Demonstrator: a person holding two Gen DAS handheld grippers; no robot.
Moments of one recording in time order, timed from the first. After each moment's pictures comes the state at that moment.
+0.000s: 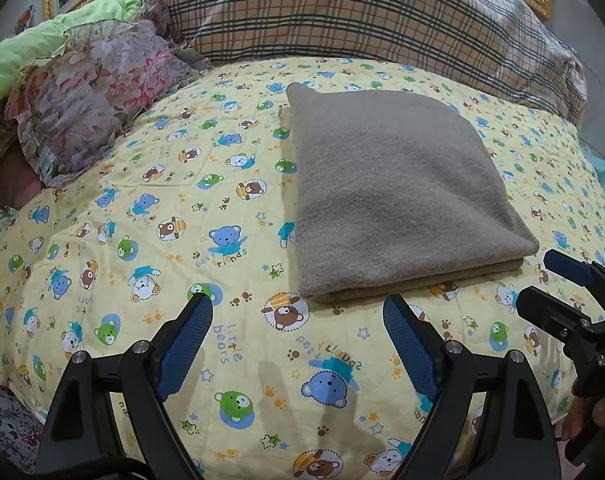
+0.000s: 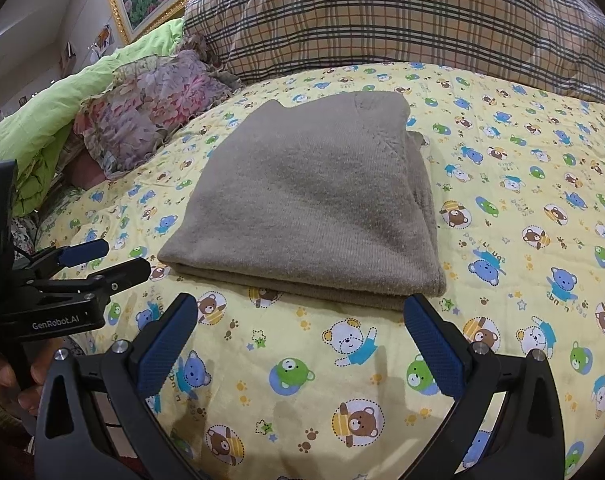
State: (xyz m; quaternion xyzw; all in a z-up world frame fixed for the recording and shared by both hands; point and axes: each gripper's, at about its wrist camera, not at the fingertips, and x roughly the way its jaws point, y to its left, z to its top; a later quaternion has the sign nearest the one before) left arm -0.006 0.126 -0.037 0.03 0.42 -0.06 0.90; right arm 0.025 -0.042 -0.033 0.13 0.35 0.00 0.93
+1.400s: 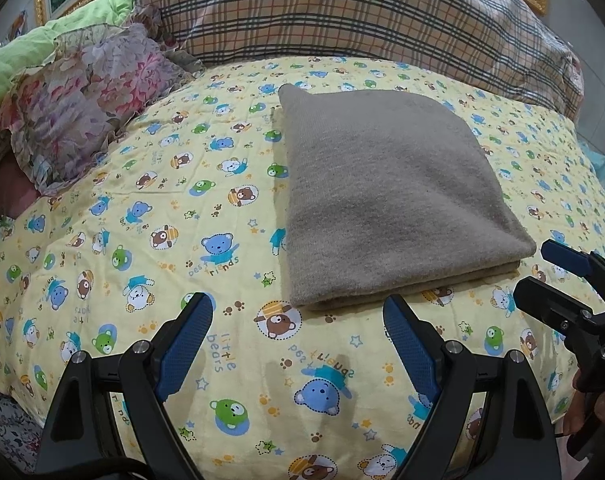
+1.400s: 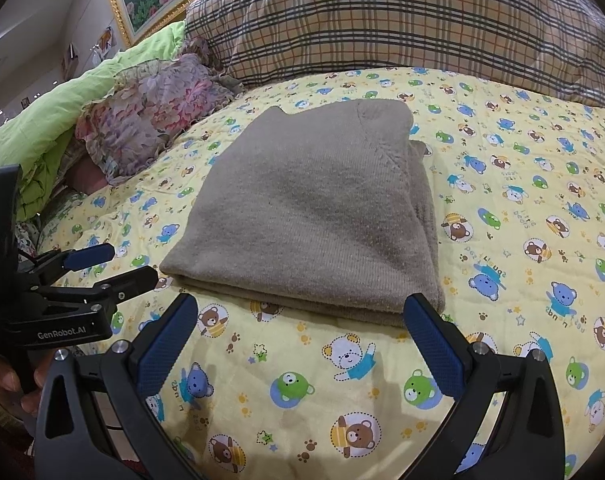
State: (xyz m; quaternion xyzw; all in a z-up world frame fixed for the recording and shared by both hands) left arm -0.002 0.118 -0.032 0.04 0.43 -0.06 0.90; right arm 0.030 -0.041 -0.028 0.13 0.35 0.00 0.93
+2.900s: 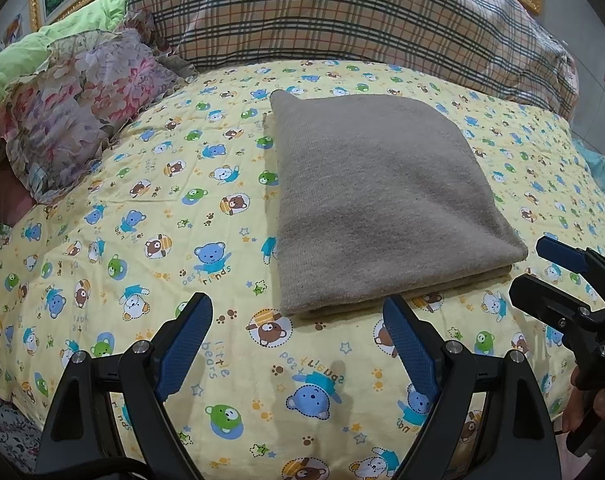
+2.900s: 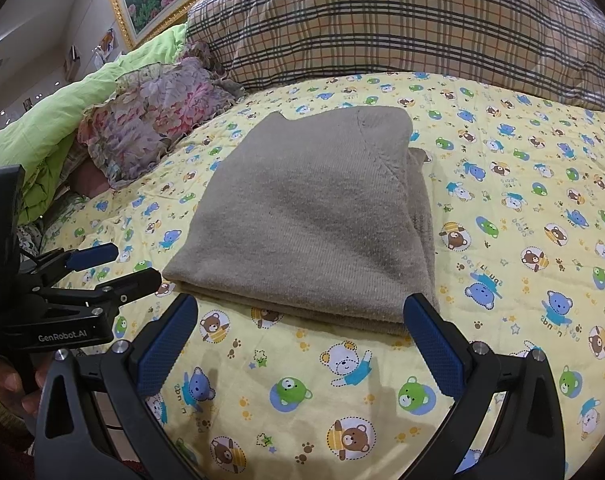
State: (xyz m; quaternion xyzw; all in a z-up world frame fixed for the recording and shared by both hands) left arm -0.001 0.112 -0.027 0.04 0.42 -0.07 0.90; right arm 0.029 -0.045 -0.020 0.13 0.34 0.01 0.93
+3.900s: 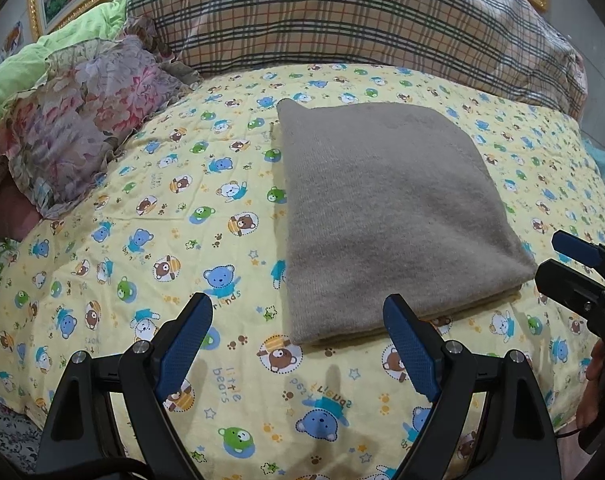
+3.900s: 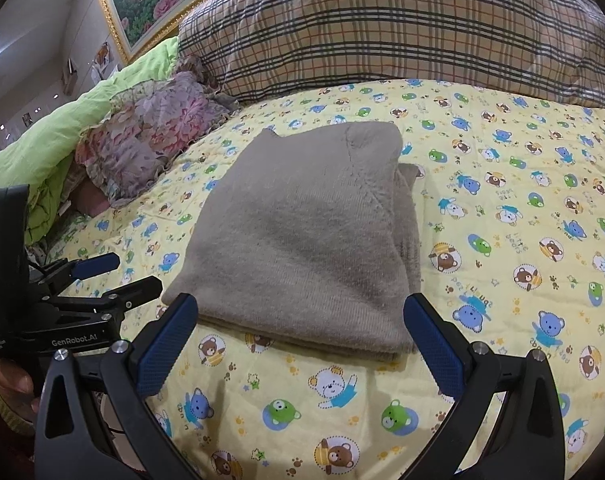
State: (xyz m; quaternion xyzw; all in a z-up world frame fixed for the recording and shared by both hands) left arm 0.020 0.111 -0.017 0.05 0.43 -0.05 0.90; right arm 0.039 -0.068 -0.006 0.15 0.34 0.01 0.93
